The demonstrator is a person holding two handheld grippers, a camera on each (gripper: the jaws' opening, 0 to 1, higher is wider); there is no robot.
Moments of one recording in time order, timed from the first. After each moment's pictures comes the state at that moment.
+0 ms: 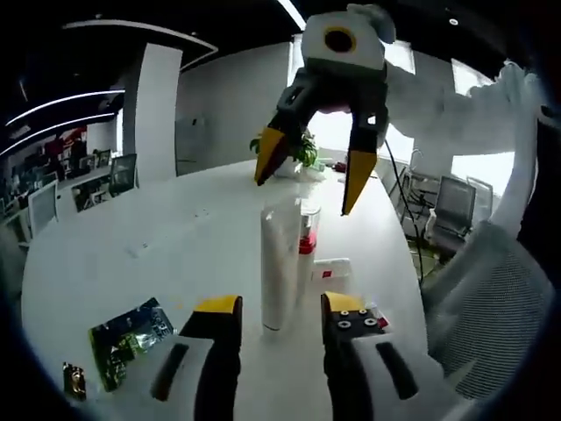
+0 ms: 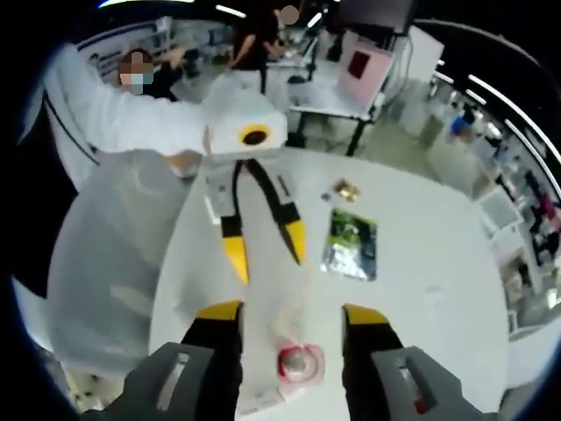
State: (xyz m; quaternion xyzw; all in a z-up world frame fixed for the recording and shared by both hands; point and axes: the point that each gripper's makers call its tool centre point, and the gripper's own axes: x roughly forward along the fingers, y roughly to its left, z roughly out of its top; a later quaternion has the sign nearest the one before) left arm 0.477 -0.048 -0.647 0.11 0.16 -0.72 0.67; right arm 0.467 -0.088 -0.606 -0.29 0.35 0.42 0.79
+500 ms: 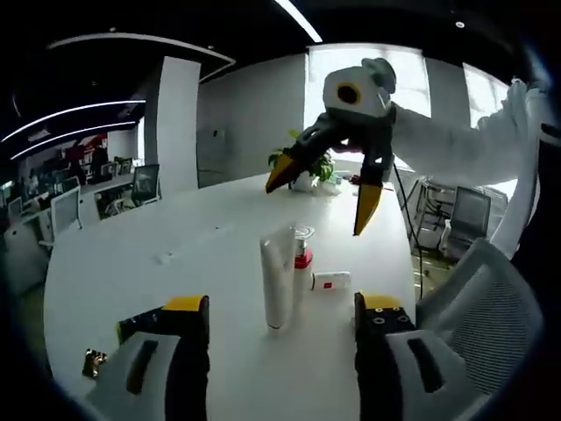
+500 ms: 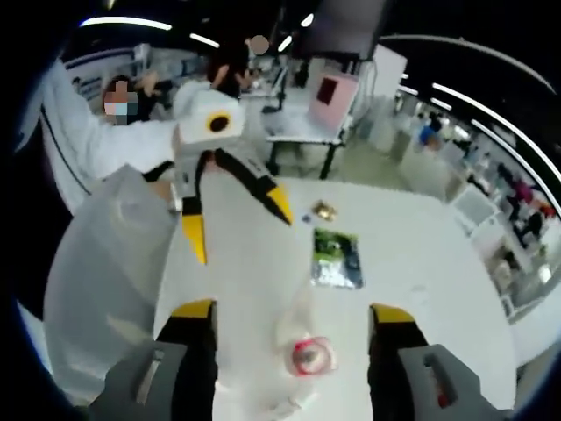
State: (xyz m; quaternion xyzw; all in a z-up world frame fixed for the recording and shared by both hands) left arm 0.464 -0.016 -0.610 0.10 0.14 -0.67 0.72; right arm 0.454 -0.098 -0.588 -0.24 0.30 0.37 0.84
